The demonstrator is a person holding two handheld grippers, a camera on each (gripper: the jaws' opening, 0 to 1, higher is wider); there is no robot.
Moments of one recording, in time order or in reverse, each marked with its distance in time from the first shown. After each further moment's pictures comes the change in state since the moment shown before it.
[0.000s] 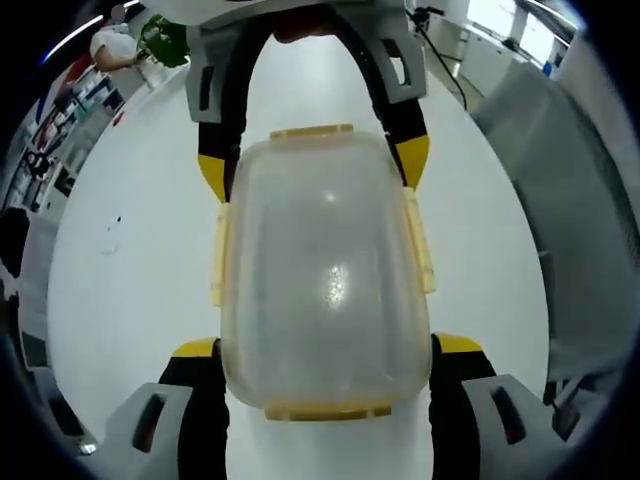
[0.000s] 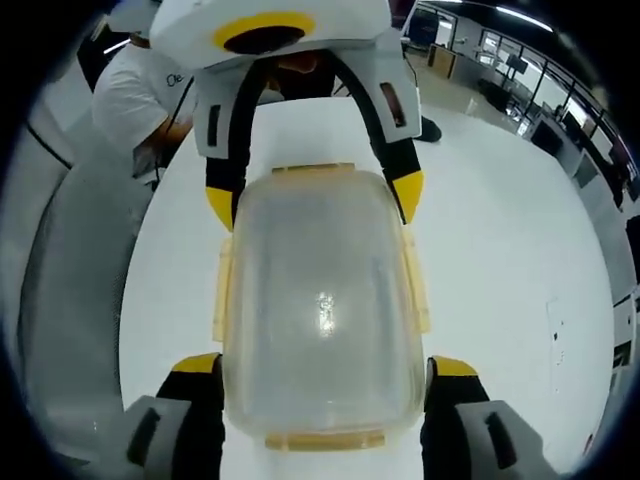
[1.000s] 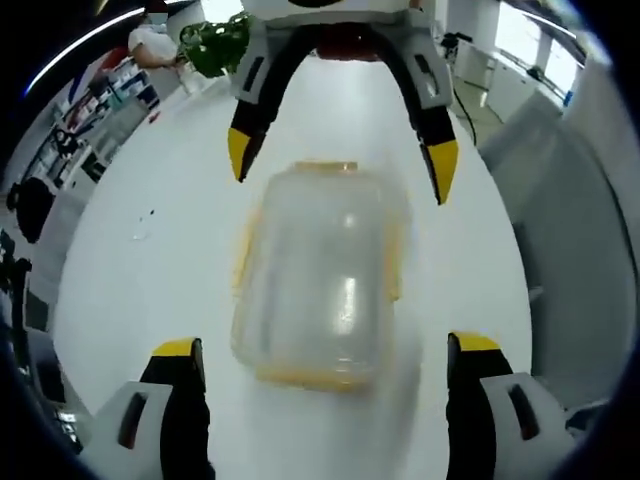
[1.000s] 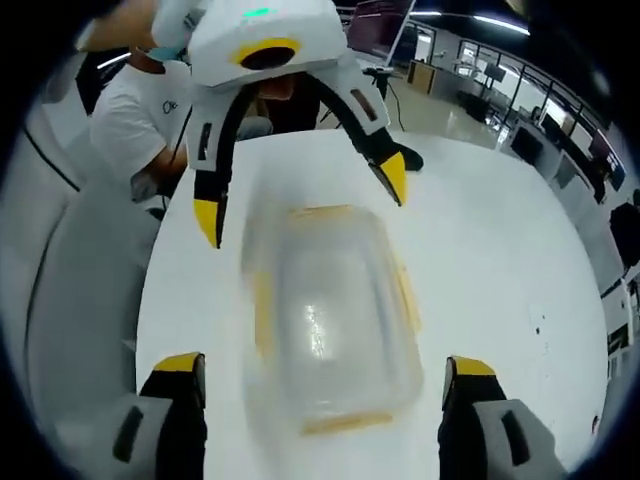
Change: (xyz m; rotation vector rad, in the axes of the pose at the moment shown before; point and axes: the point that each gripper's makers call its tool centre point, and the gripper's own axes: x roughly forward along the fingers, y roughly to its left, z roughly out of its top) left arm -0.043 -0.011 0.004 -0.161 -0.131 0.104; right arm -0.037 0.021 0.016 0.047 -0.116 -0.065
